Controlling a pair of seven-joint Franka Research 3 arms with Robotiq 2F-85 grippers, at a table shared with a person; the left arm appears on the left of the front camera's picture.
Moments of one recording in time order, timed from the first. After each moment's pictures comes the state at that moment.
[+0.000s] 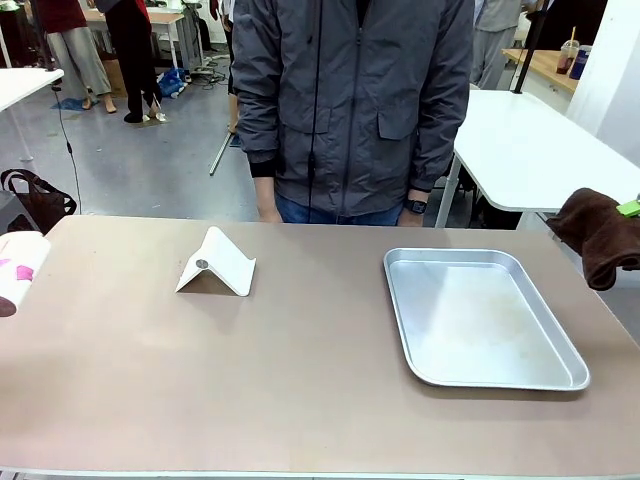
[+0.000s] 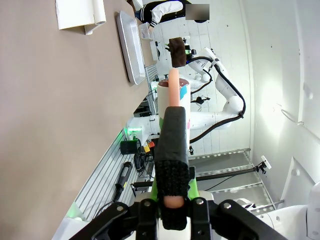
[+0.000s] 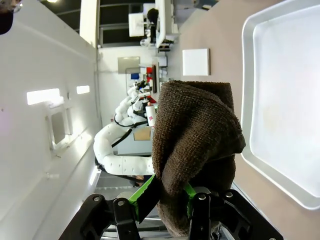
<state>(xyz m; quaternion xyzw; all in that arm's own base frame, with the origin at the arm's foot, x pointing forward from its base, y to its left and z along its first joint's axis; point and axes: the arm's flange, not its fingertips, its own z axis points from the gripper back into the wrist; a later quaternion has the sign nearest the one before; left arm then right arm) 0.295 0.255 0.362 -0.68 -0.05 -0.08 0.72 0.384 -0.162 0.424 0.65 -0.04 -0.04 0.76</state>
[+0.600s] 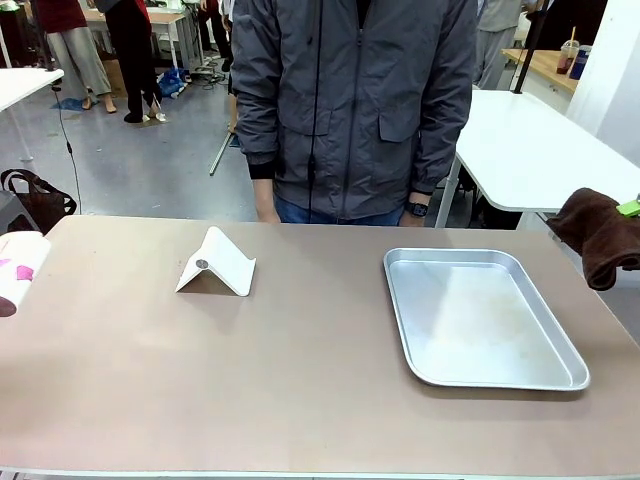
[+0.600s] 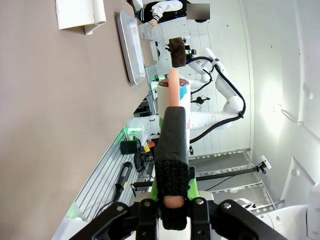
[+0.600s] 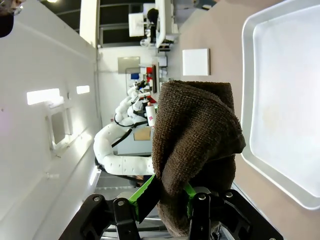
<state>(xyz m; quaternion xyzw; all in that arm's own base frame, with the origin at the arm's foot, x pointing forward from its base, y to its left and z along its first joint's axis) 0.295 0.255 0.362 -0.68 -0.05 -0.08 0.72 0.384 -0.162 0.425 0.65 -0.04 -0.04 0.76</state>
